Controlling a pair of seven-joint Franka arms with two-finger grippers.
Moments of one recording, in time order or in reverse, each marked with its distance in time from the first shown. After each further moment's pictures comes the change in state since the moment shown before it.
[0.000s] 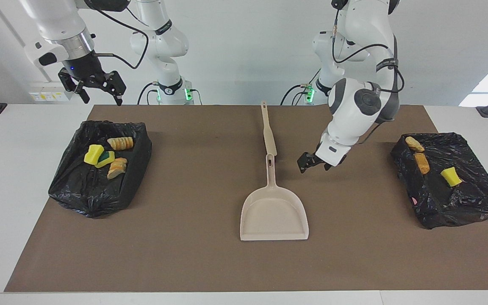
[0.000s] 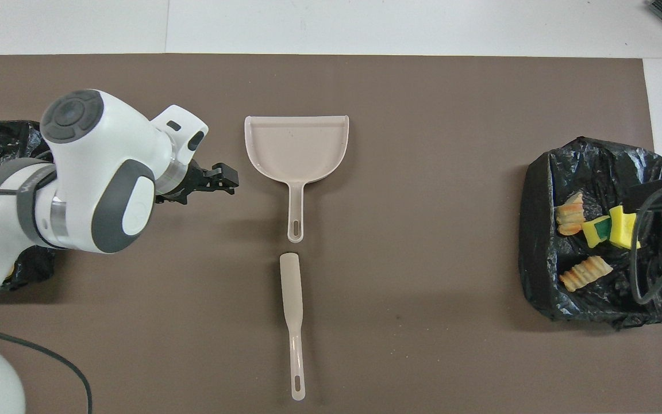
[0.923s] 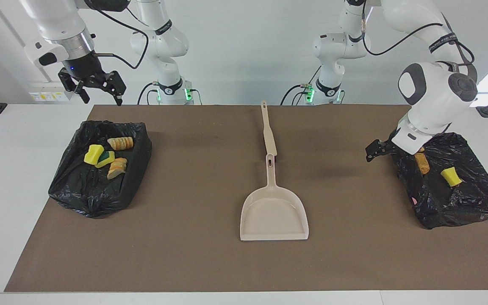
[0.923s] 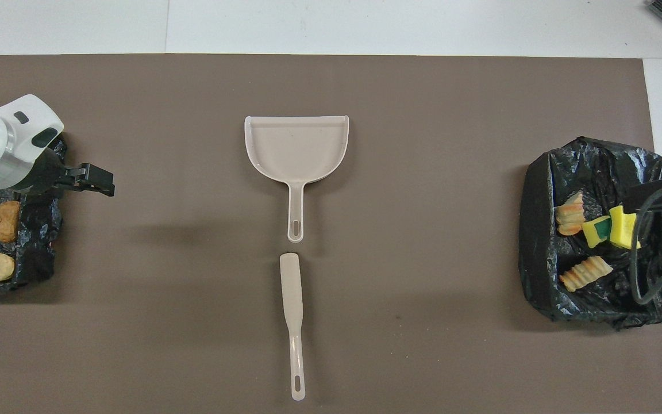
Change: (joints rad) left arm 0.263 -0.104 0.001 0.049 0.109 -0.181 0.357; right arm 0.000 0.000 0.000 0.000 0.000 0.000 0.000
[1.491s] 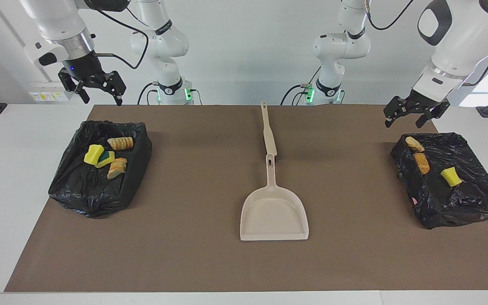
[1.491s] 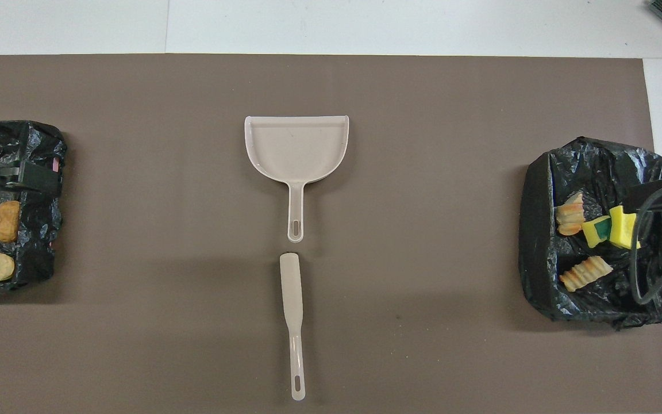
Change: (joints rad) left arm -0.002 -0.138 -0.005 0.175 0.065 -0.216 0.000; right arm 0.000 0.000 0.000 0.000 0.000 0.000 0.000
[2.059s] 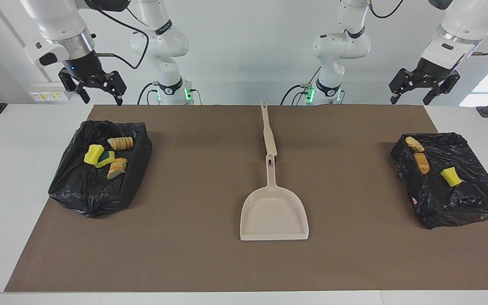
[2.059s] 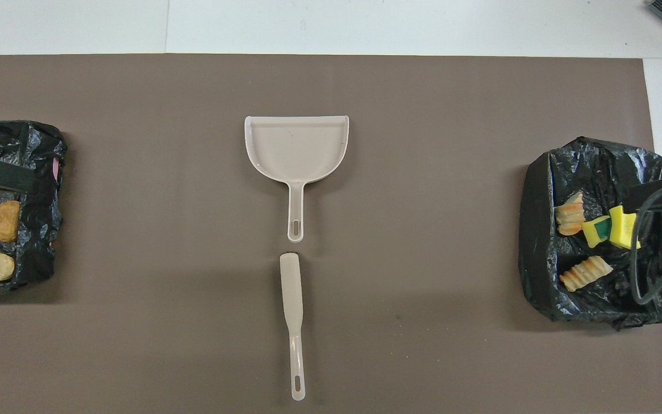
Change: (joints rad) left arm -0.002 -0.033 -0.009 0.092 0.003 -0.146 -0.001; right arm 0.000 0.000 0.001 0.000 0.000 0.000 0.000
